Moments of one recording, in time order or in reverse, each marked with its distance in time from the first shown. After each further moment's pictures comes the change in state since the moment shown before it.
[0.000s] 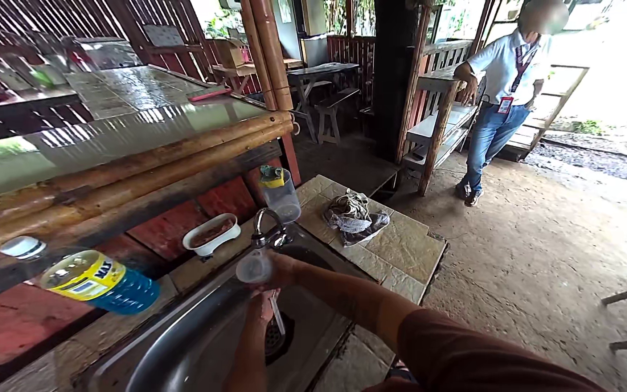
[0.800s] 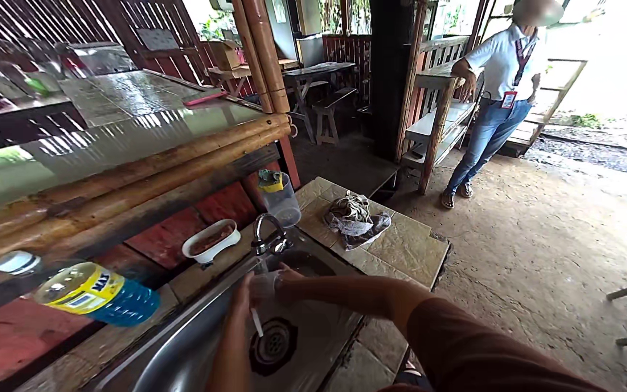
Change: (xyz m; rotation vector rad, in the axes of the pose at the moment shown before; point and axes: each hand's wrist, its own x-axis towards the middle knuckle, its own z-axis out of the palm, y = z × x) left_hand 0.017 0.060 -0.011 0.334 0.046 -0.084; right_hand -0.021 0.008 0.006 -1.781 -0.013 -0.182
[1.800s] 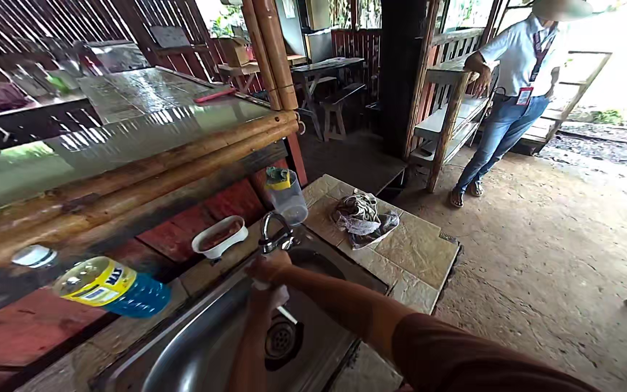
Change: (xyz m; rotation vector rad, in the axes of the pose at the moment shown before) left_hand -0.031 -0.009 0.017 0.095 -0.004 0.233; right_hand 0.042 -0.027 -0.049 0.359 0.172 0.358
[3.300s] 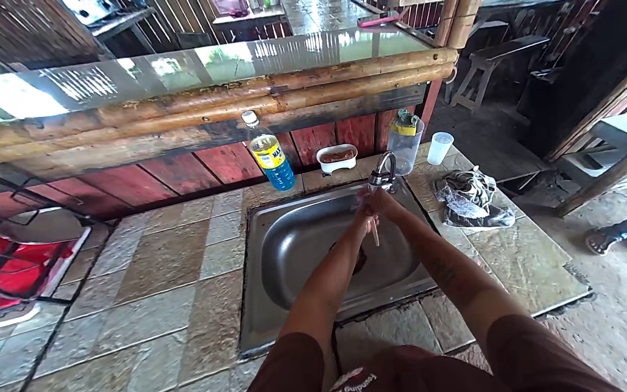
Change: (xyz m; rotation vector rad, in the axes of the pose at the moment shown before) left_hand 0.023 0.013 0.041 -0.460 -0.016 -0.298; right_hand -0.005 0.030 -0.003 0.398 -0.120 0.030
